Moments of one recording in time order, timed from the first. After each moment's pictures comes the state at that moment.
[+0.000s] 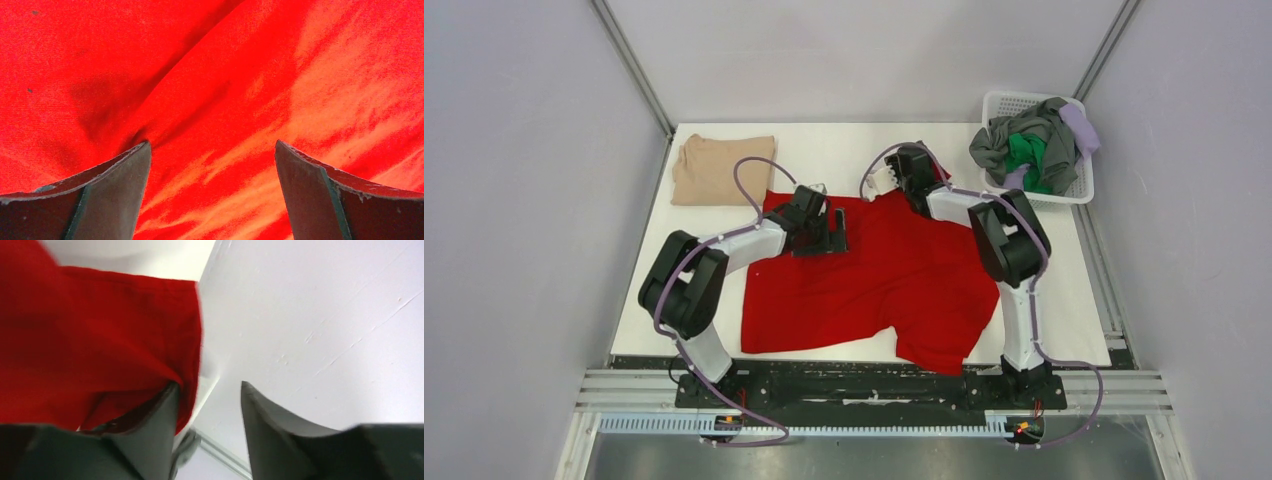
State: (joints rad) left arm -0.52 1.72 1.00 -0.22 0.03 -0.54; right arm 0.43 2.10 1.38 0.22 0.39 -1.78
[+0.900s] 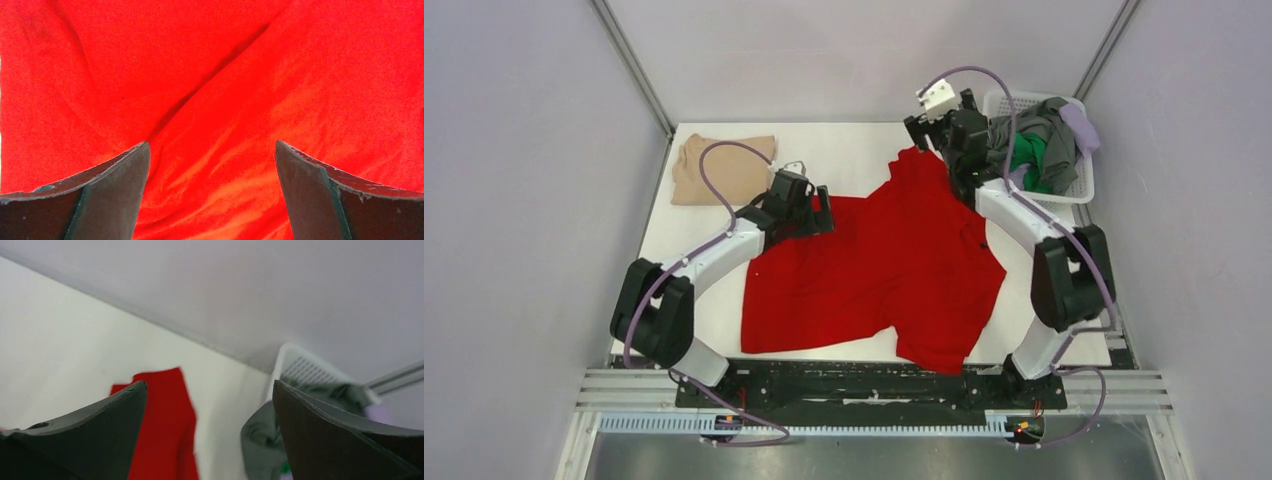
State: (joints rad) left arm -0.49 1.52 1.01 -0.30 -0.10 -0.54; right arm 0.33 1.80 1.34 0.37 0.20 -0.51
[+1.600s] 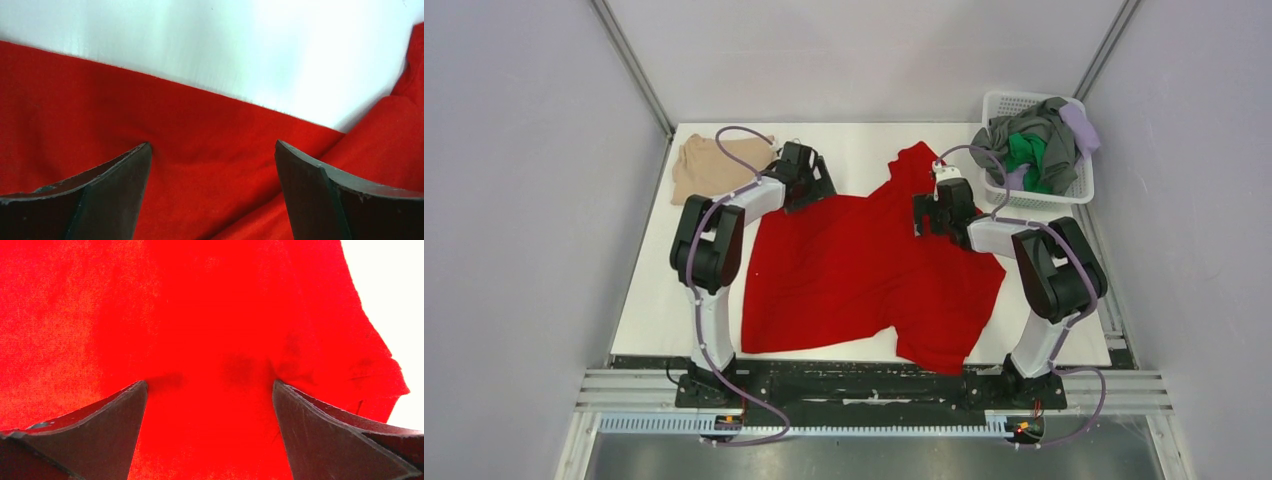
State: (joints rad) left arm -0.34 2.05 1.41 -0.23 -0.06 -0.62; right arm 0.33 1.80 0.90 0.14 0.14 0.12
